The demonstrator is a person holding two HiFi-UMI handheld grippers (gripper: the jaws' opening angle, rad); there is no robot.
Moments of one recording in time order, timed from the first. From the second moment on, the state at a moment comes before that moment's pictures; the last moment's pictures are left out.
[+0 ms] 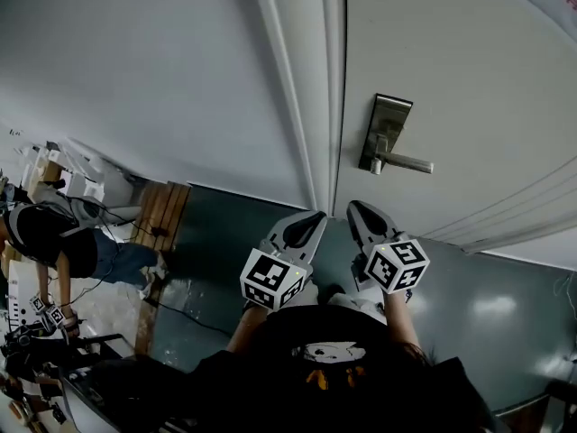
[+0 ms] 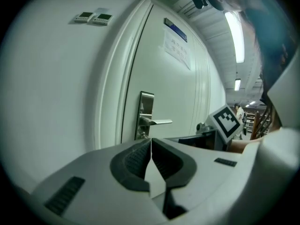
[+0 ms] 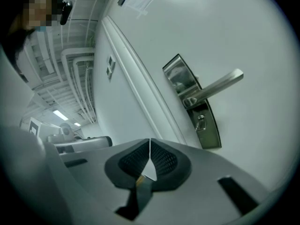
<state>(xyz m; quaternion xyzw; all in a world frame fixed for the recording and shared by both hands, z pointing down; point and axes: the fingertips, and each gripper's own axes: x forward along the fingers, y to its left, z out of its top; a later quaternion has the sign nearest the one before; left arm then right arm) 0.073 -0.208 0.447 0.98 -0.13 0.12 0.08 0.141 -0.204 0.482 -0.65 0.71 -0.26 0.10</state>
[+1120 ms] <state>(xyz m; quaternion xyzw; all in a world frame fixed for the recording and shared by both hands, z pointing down) 0.077 -0.219 0.415 0.99 0.03 0.10 0.06 0.243 -0.220 0.499 -0.76 0.49 -0.33 0.27</state>
